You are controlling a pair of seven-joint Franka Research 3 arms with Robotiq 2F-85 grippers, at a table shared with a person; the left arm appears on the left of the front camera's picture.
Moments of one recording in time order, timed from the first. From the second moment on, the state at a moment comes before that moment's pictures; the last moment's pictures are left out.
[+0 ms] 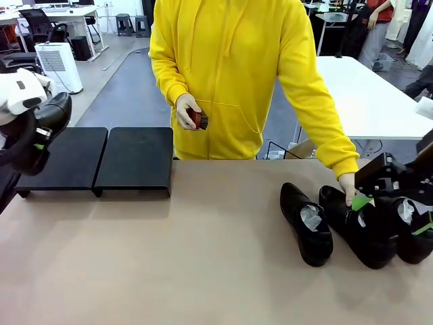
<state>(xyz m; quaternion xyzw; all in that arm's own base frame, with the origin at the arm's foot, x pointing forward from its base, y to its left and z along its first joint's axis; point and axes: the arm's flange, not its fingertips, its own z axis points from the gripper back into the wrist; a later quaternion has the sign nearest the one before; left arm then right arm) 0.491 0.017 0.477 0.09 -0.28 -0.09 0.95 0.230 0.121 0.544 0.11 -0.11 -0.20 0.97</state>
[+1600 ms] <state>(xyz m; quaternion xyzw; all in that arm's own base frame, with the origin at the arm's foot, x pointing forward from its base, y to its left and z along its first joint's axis) 0.539 0.032 0.429 0.15 -0.29 -0.04 0.95 0.232 0.120 0.543 0.10 -0.11 -0.20 0.97</state>
